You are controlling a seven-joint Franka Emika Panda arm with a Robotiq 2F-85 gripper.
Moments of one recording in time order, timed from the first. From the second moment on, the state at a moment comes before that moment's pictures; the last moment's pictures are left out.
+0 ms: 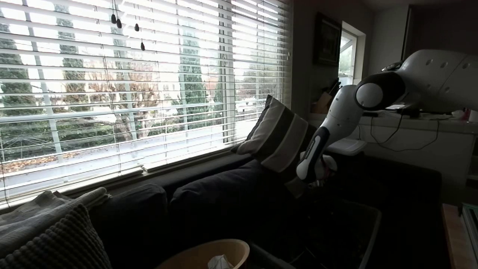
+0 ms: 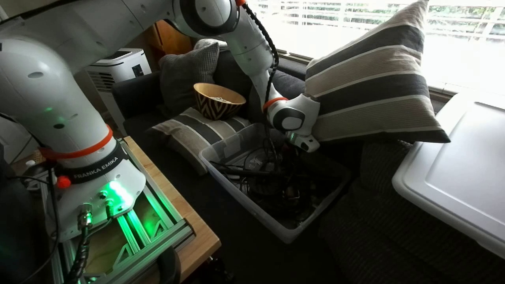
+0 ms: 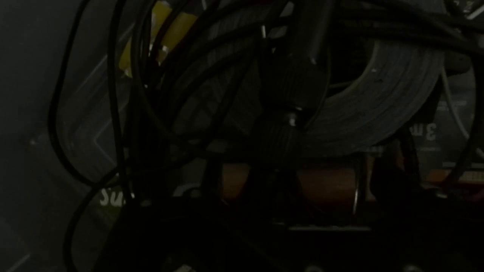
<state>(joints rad) -0.13 1.14 -0.16 -1.65 0.25 2.48 0.33</state>
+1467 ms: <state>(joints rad) 0.11 0.54 -0.17 -2.51 0.30 3.12 0.35</state>
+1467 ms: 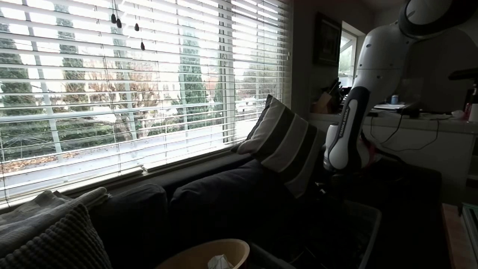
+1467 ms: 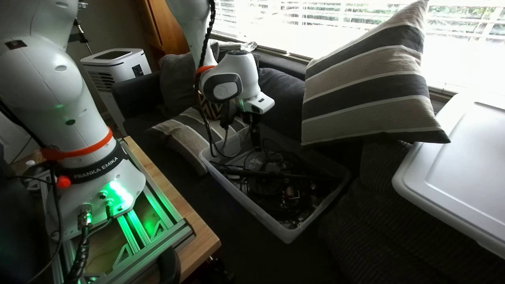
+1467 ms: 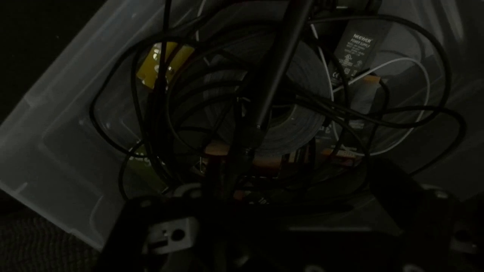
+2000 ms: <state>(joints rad) 0.10 0.43 -0.18 -2.57 0.35 3.13 0.44</state>
